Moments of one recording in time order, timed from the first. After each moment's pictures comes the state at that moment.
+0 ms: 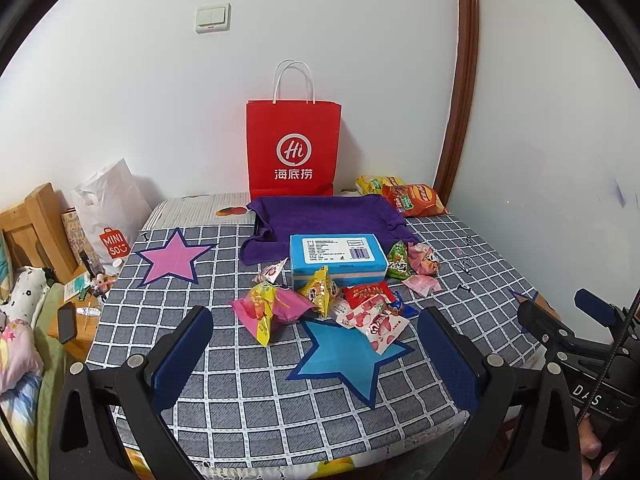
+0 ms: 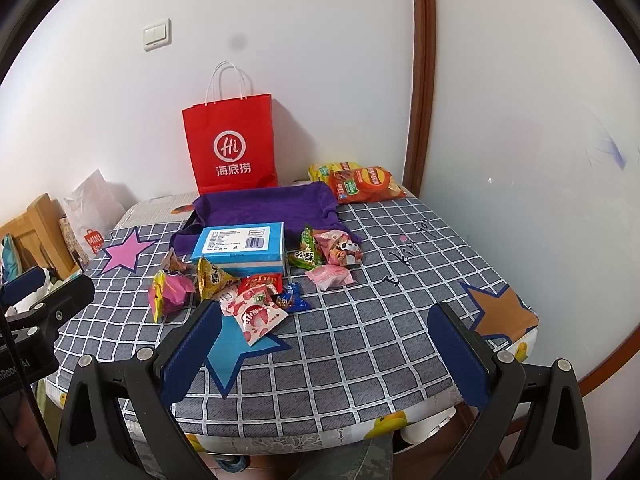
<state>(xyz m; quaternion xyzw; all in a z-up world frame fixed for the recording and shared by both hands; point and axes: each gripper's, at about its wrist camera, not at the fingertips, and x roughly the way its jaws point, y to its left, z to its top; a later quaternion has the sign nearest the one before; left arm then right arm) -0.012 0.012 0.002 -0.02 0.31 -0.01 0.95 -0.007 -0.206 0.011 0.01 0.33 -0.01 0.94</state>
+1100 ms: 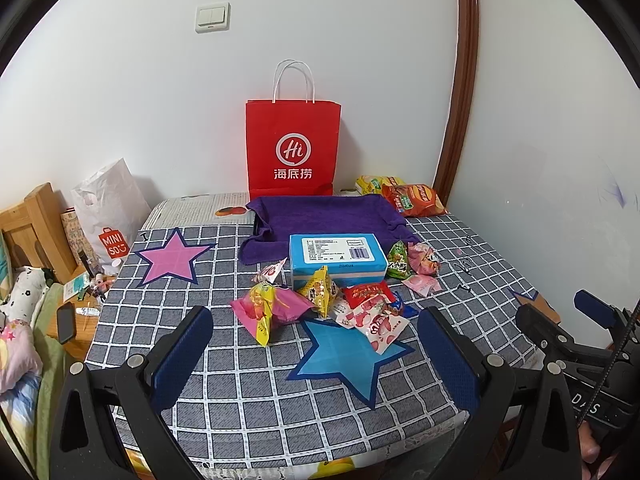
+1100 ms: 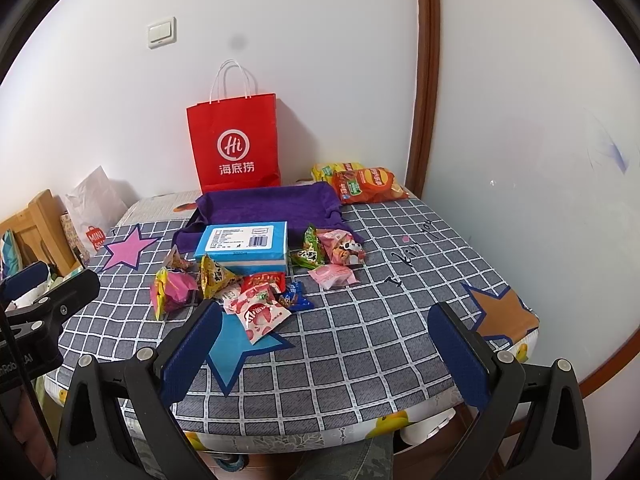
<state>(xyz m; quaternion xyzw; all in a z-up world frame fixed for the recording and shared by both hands) -0.013 0.013 0.000 -0.03 0.31 -0.01 0.95 -0.010 -0.198 0.009 0.01 0.33 -0.01 0.94</state>
